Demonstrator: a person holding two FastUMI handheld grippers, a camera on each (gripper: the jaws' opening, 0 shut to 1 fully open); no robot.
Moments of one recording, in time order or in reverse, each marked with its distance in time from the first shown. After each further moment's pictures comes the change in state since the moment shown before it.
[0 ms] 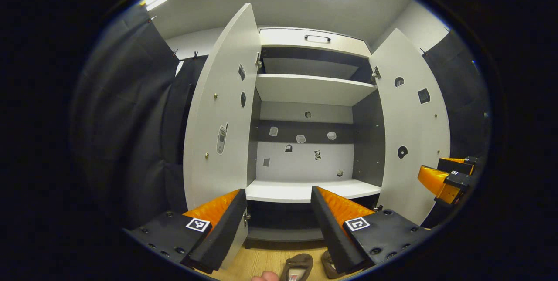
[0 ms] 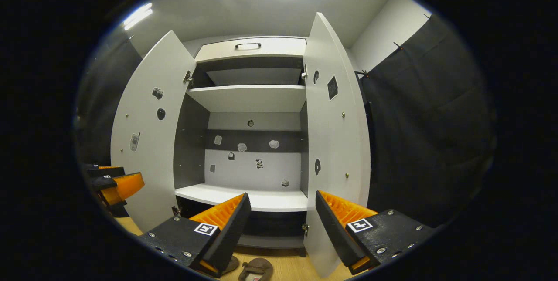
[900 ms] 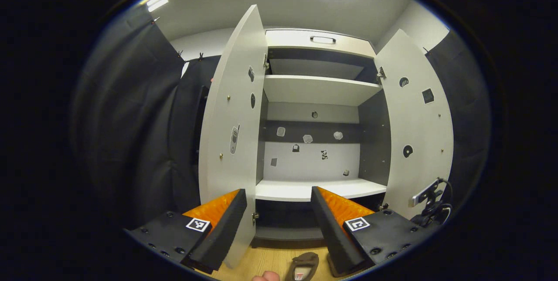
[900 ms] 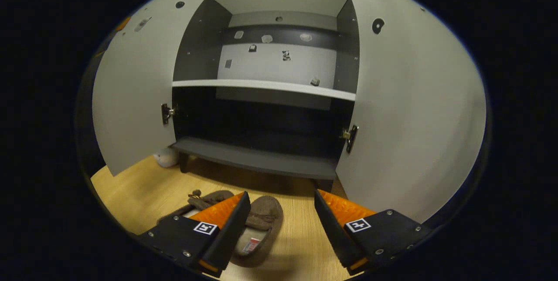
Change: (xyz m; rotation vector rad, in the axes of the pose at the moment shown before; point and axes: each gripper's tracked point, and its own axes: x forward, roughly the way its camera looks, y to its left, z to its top) left arm -0.008 0.013 -0.002 -0.001 0.012 0.032; right arm 0.004 0.037 -0.308 -0.112 0.586 0.124
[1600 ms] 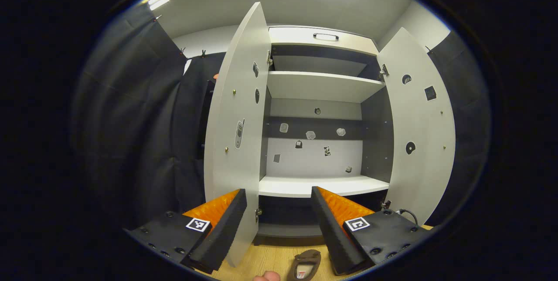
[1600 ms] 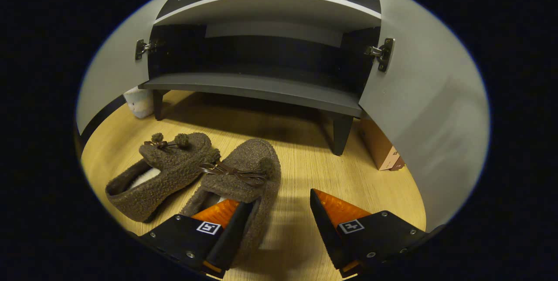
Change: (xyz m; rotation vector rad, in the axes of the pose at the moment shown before) left arm -0.002 0.009 -0.008 -0.004 0.019 0.019; right arm 0.070 0.000 -0.117 -0.010 0.310 -0.009
